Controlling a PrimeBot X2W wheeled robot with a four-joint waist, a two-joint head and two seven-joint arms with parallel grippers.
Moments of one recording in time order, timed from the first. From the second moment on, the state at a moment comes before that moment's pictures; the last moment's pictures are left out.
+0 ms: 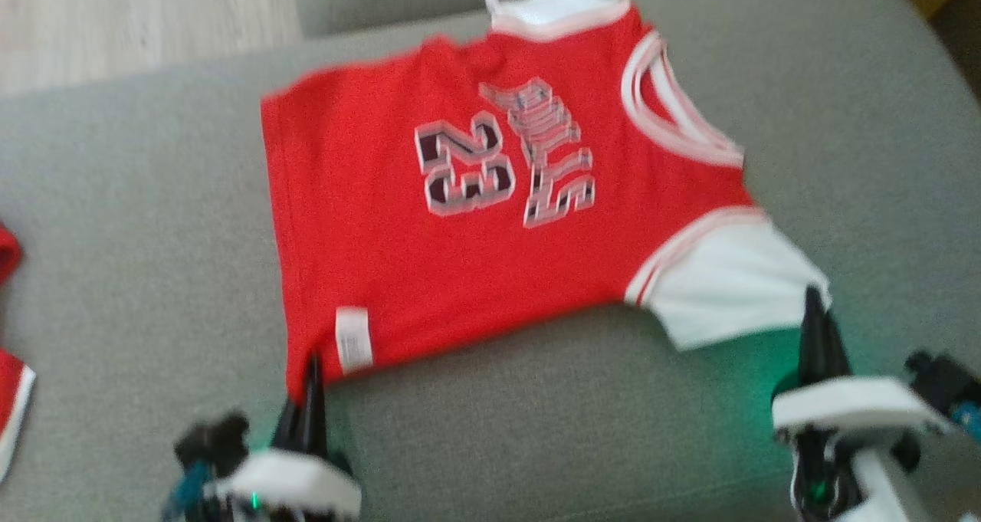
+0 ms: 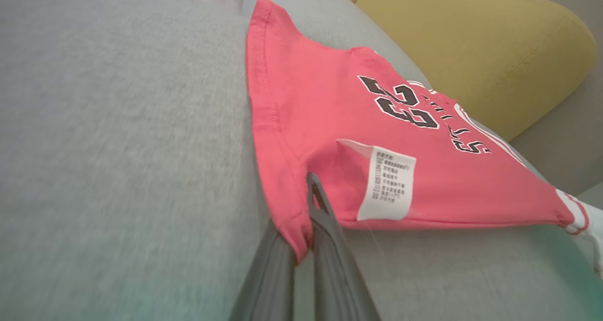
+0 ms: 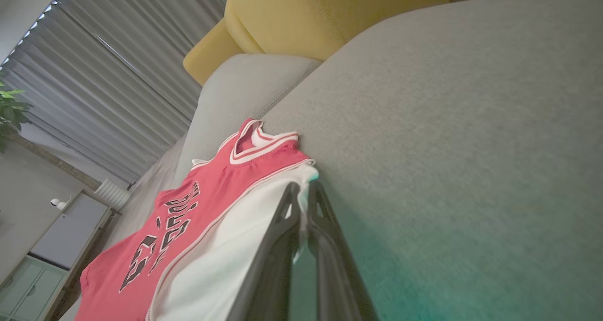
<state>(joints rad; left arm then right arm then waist) -0.14 0.07 -0.26 0.57 -0.57 -0.13 -0.26 -0.15 -0.08 0.05 0.51 0.75 0.13 -0.26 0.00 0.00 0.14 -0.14</state>
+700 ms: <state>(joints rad) 0.04 0.05 -0.29 0.37 -0.59 -0.13 -0.26 0.02 -0.09 0.03 0.38 0.88 0.13 -0.21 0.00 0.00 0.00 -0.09</state>
